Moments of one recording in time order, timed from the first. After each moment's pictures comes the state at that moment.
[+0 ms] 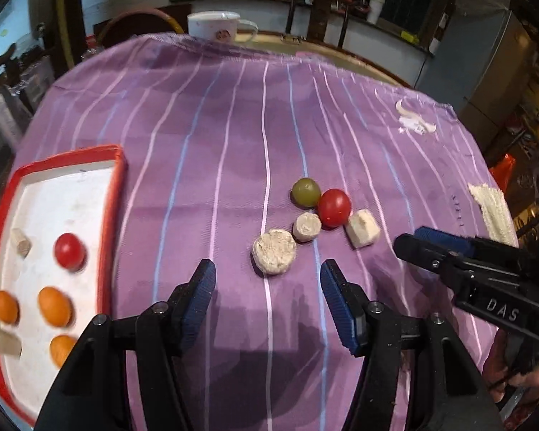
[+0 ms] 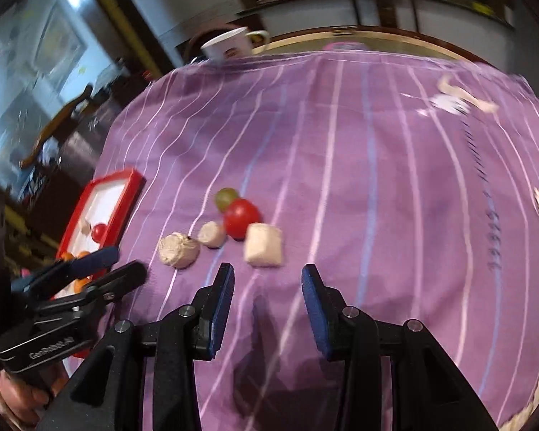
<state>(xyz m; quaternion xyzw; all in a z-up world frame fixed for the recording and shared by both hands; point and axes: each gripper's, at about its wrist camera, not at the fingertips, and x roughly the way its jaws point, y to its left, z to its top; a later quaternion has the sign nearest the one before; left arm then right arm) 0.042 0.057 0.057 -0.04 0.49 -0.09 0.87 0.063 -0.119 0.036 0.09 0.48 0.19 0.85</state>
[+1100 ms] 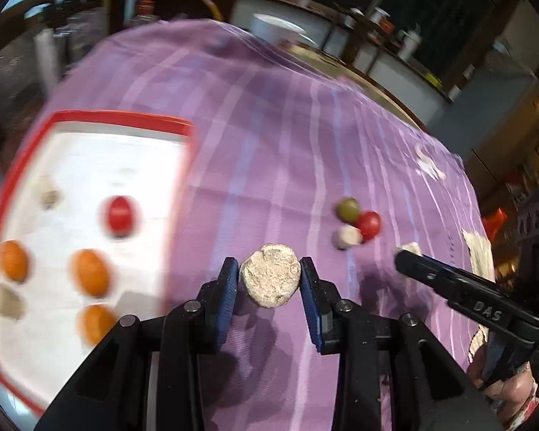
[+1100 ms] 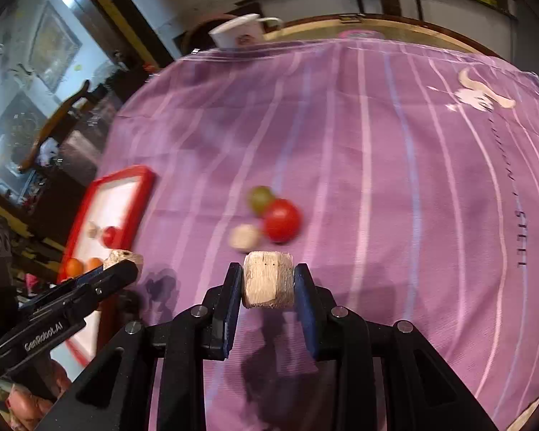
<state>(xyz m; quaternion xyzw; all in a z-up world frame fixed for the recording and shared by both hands) 0.019 0.138 0.069 -0.15 0.47 -0.05 0.87 0.065 -0.080 0.044 0.12 0.50 0.19 0.84</state>
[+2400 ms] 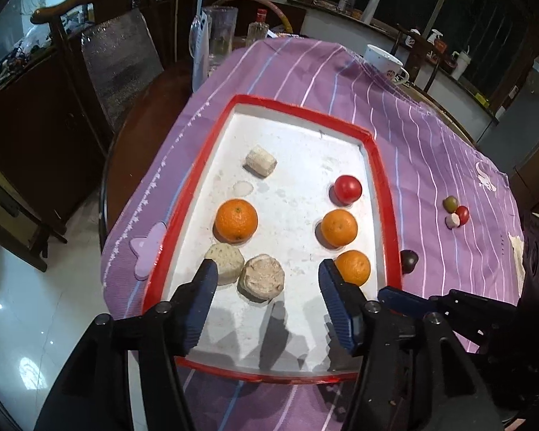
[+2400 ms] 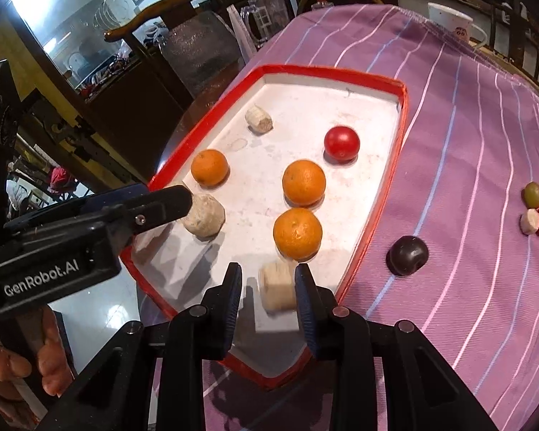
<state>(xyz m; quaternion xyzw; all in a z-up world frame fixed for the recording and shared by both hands) -0.069 0.291 0.079 -0.13 0.47 0.05 0.87 -0.021 0.163 0.035 -0.02 0.50 0.33 0.80</state>
